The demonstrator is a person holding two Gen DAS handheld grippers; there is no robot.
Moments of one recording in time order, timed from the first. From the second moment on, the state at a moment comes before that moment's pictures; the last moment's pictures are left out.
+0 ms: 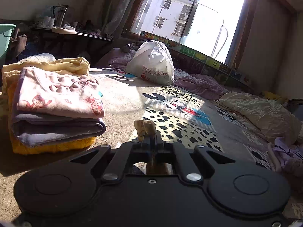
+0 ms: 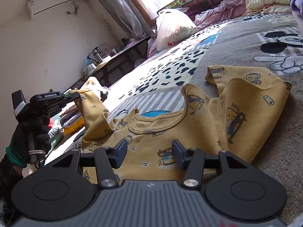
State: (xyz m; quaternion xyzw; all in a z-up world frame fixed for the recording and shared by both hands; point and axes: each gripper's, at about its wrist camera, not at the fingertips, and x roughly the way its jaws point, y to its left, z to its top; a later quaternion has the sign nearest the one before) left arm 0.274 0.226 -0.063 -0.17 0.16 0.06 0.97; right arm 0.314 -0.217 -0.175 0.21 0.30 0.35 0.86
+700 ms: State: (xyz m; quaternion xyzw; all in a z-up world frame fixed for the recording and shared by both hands) left arm 0.187 0.292 -0.138 -0.21 0.33 0.14 0.91; right arm 0.316 -0.216 -0.179 0.21 0.30 0.35 0.86
